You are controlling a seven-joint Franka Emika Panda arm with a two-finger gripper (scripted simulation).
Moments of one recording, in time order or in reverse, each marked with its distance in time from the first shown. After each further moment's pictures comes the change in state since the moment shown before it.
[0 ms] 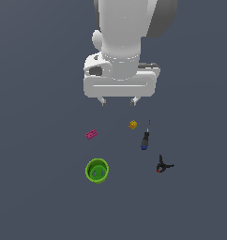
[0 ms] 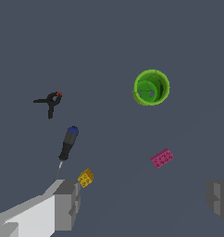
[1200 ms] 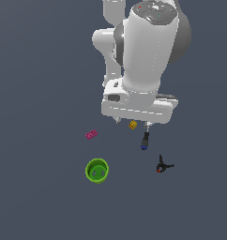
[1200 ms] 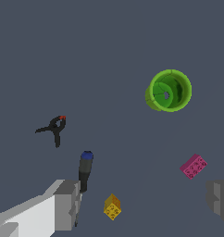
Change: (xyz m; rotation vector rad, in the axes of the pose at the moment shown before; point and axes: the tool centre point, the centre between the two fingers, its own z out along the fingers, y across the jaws) arm 0.046 -0.046 0.051 -0.002 -0.002 0.199
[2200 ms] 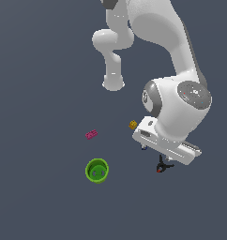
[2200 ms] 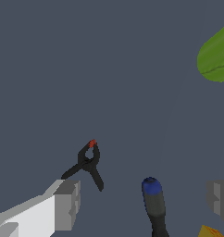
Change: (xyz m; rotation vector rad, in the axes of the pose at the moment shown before) arm 0.029 -0.108 0.119 -0.004 -0.007 0.361
